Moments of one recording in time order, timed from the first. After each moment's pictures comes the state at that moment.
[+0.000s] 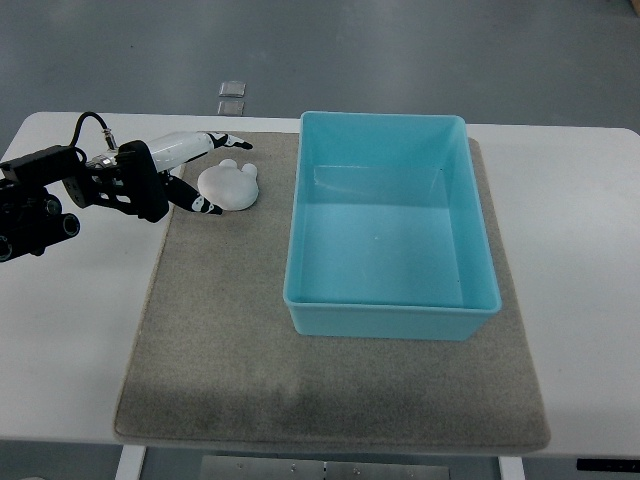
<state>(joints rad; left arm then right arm) -1.14 0.60 0.23 -0.91 0.97 0.23 -0.50 0.00 0.00 0.06 0.10 -0.11 0.20 0.04</state>
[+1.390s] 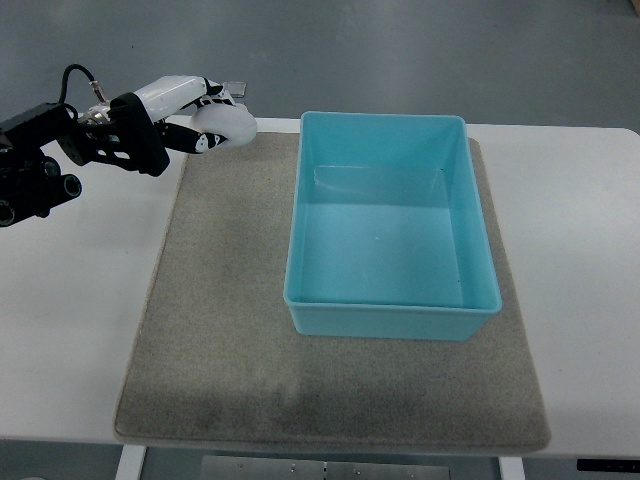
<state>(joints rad) -1.22 0.59 0.13 -0.87 0.97 0.29 -0.49 0.00 0.00 0.06 0.10 -0.11 0.20 0.04</state>
